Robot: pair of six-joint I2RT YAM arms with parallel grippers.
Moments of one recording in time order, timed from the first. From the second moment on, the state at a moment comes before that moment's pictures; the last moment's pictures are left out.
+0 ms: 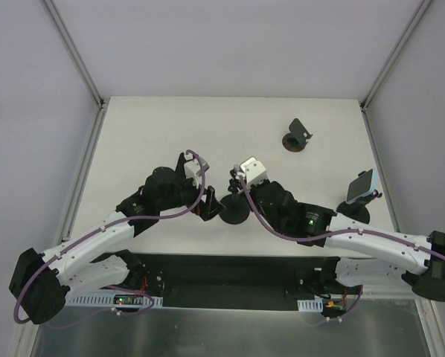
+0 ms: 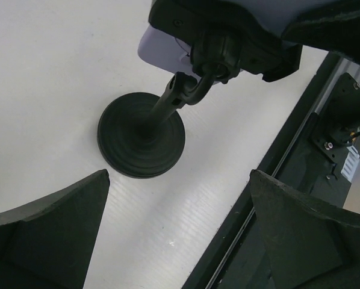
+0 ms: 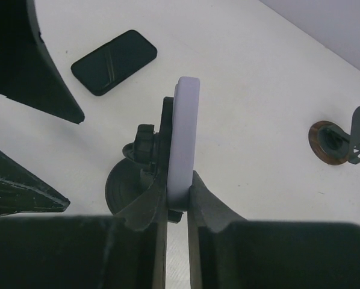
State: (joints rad) left arm -0.69 0.95 0.61 -0.07 0.35 -0.28; right arm 1.21 1.09 0.89 -0.20 0.66 0.02
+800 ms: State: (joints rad) left arm -0.82 1.20 0.65 0.21 0.20 -0.10; right arm 1.14 0.99 0.84 -0.21 0.48 -0.01
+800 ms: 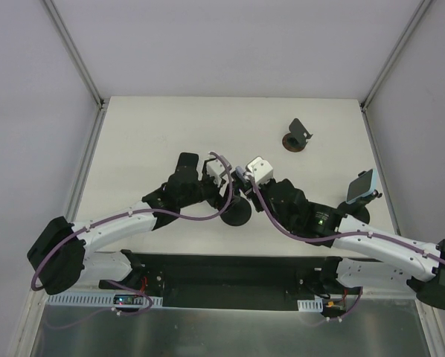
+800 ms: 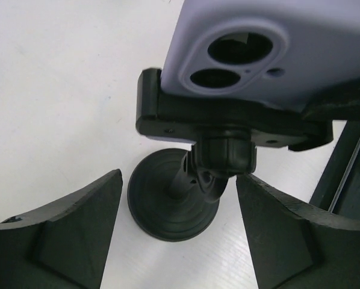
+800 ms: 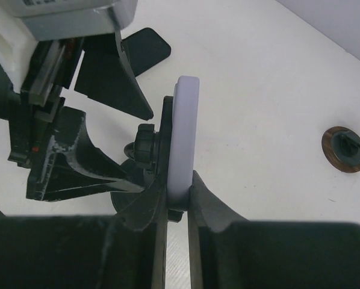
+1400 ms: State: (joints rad) left arm -0.90 1.28 0.68 0.31 0.18 -0.09; right arm 1.14 0.99 0.83 -0.21 0.49 0.03
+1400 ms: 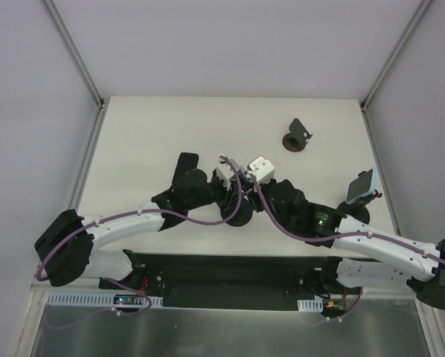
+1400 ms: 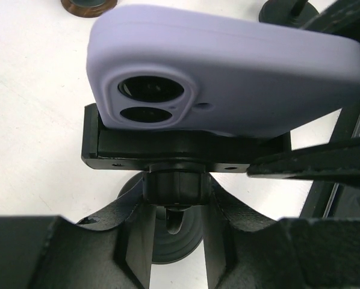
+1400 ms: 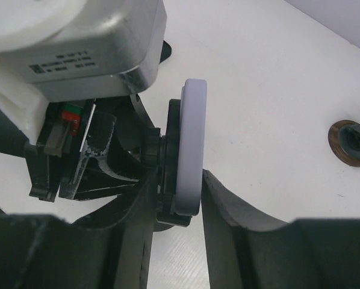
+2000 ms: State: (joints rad) left arm -0.93 1.29 0.67 0.34 0.13 -0.10; right arm 1.10 1.03 0.80 -0.08 0.57 0.10
